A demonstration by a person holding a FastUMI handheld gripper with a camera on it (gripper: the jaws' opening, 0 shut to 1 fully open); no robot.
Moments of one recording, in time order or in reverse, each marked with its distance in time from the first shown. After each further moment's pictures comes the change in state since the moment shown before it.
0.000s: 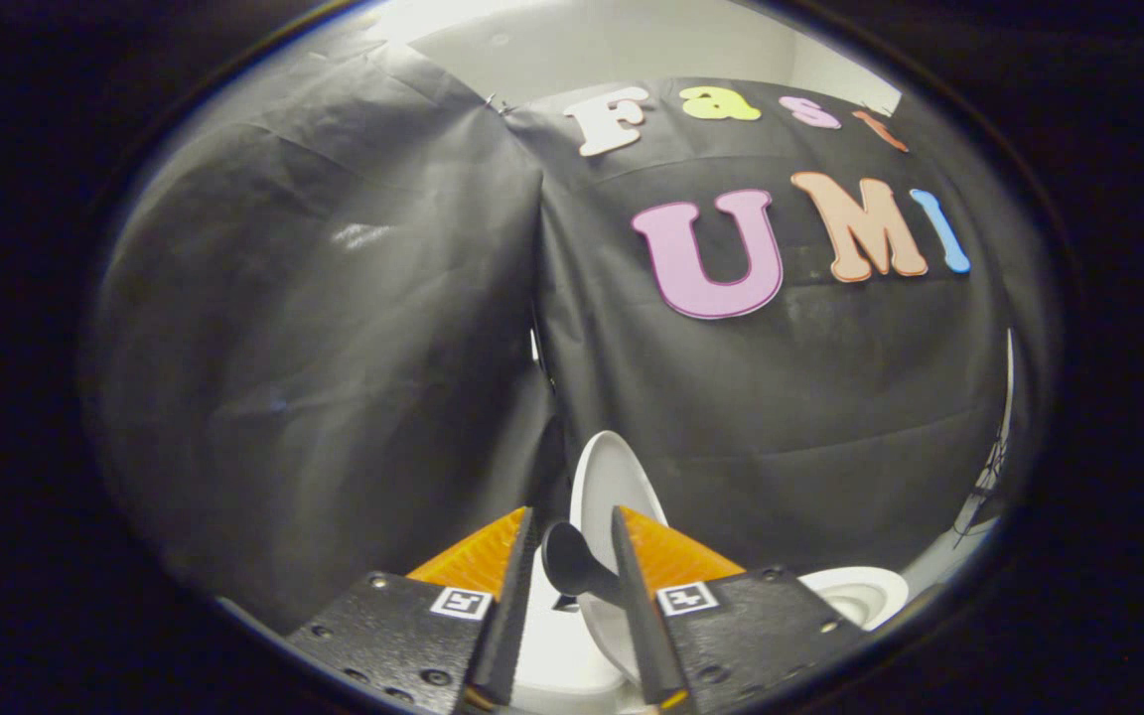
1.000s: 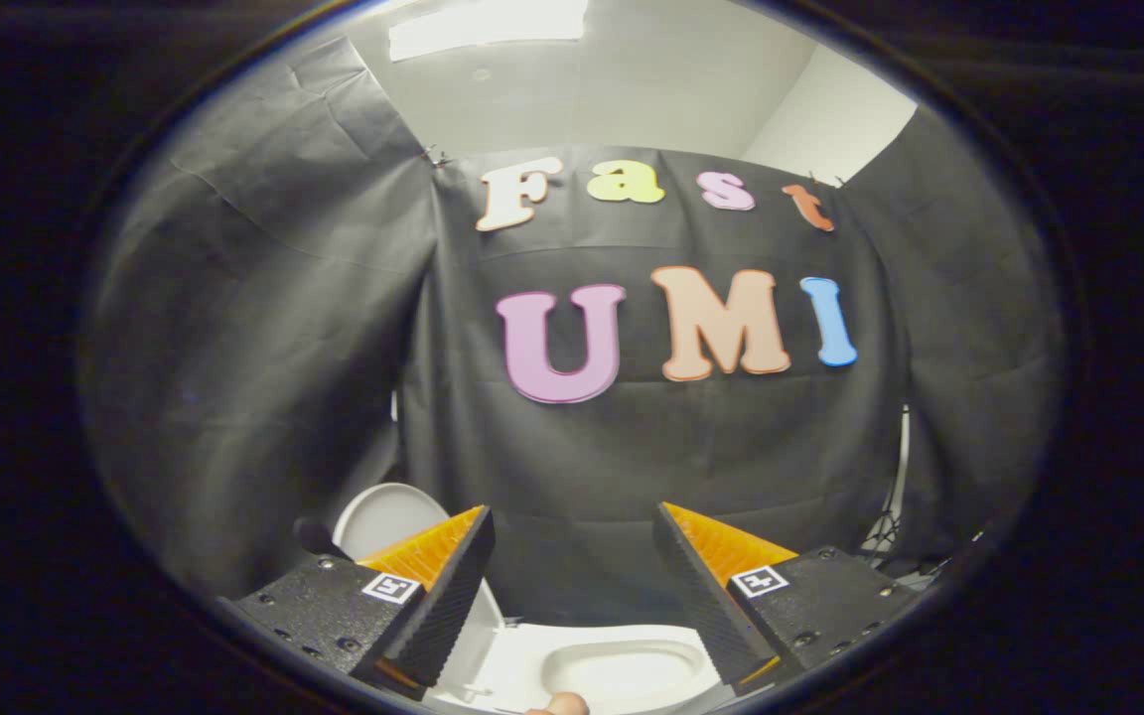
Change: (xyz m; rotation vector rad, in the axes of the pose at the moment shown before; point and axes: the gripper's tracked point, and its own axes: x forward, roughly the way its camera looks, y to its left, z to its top) arm -0.136 -0.236 0.078 -0.095 -0.158 -0.316
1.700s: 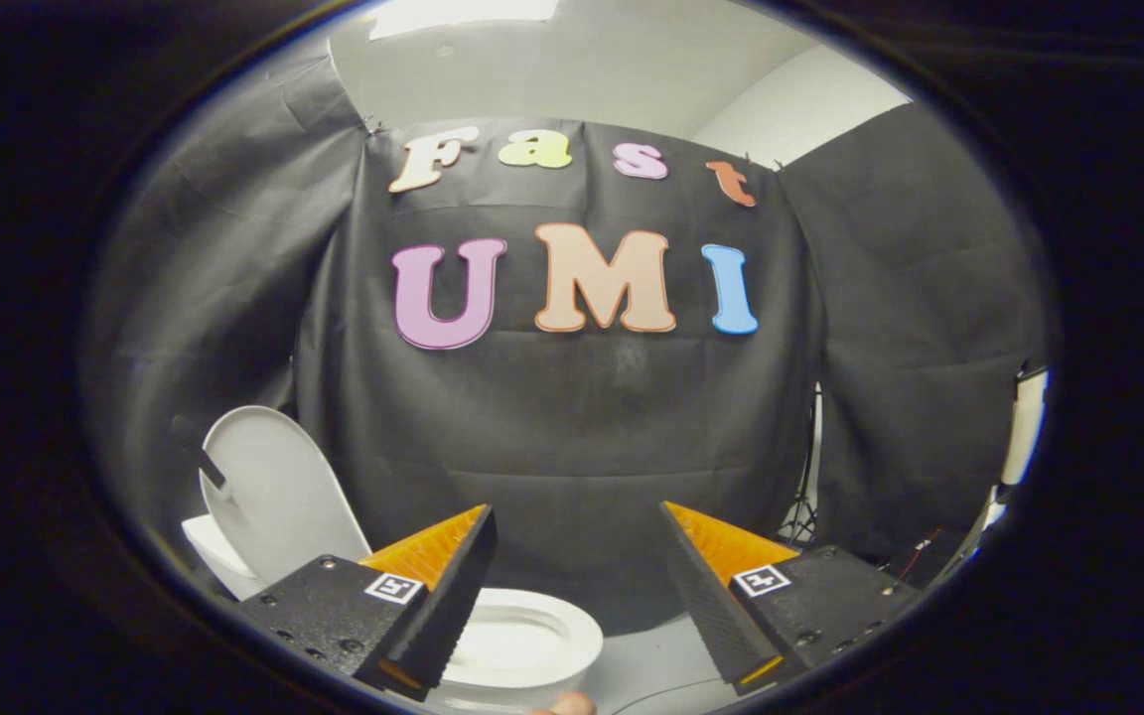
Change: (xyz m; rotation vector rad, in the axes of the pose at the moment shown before) arm -0.017 -0.165 -0.058 -0.013 0.089 -0.166
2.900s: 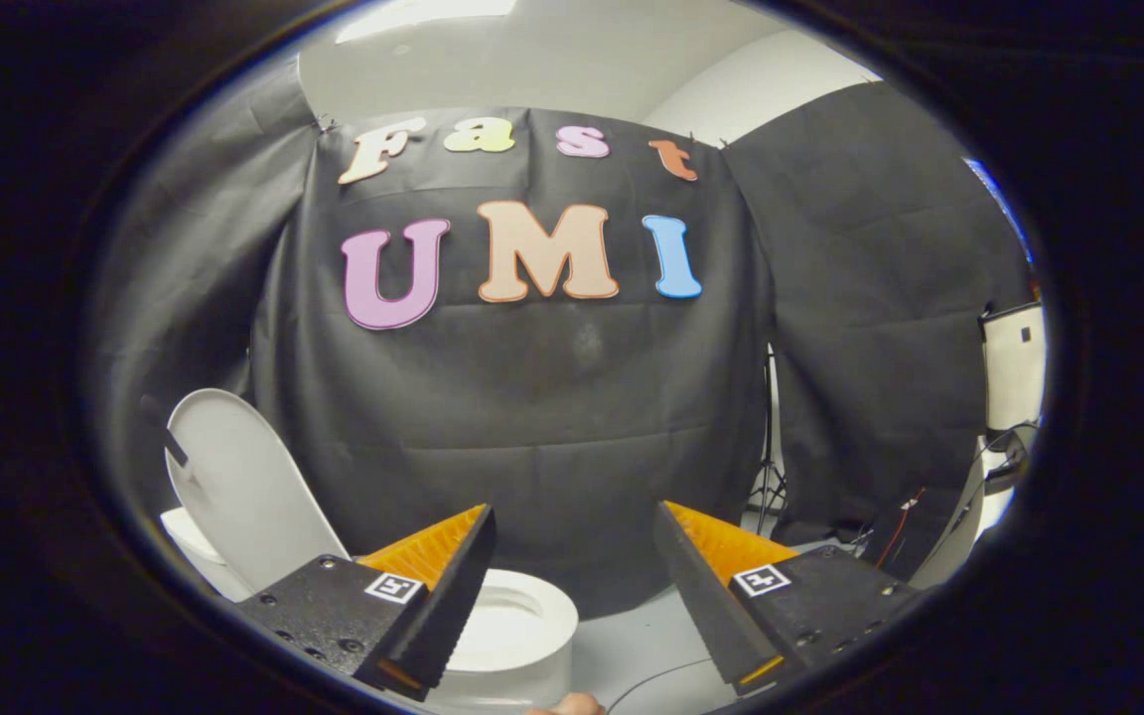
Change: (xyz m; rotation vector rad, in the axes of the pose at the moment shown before) arm -0.008 -0.038 -0.055 0.085 0.033 -0.093
